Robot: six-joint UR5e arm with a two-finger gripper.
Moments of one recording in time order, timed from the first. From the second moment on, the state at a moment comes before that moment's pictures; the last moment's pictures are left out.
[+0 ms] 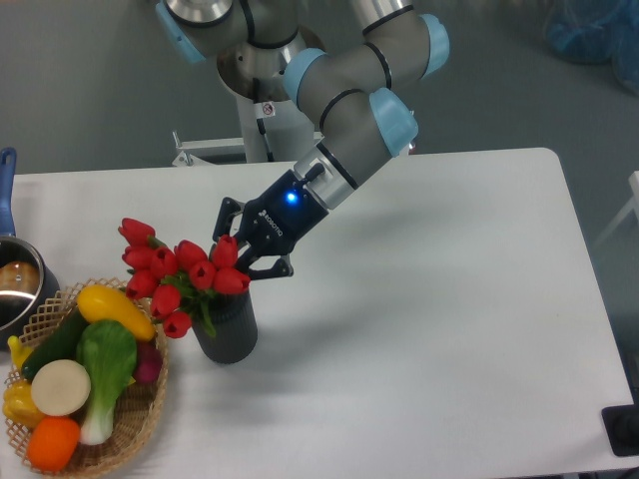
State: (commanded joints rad) arm 2.56 -1.75 -1.97 -0.84 0.37 1.23
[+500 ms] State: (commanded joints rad) arm 2.59 -1.70 -1.97 -0.84 0.32 1.14
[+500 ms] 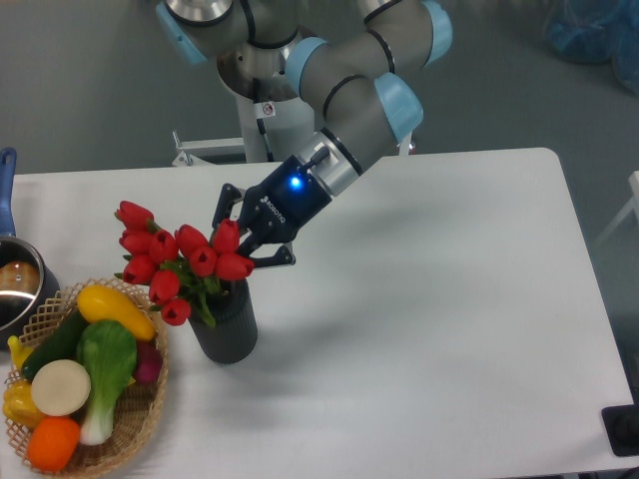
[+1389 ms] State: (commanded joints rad) arm 2.63 -1.68 -1.87 -0.84 0.24 0.93
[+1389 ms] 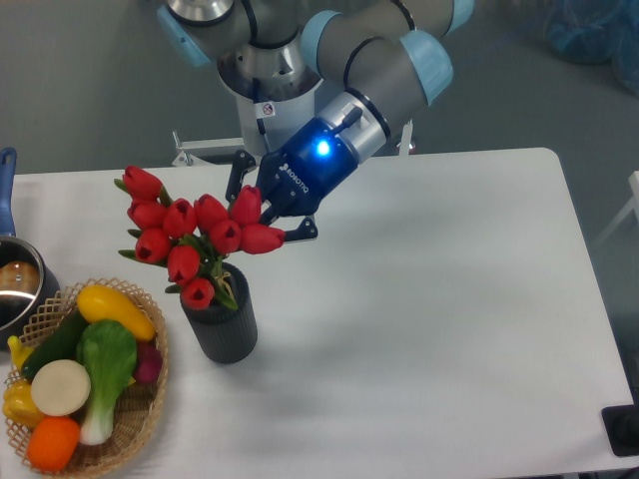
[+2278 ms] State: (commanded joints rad) arm 2.67 -1.68 -1.79 -0.85 0.18 0.81
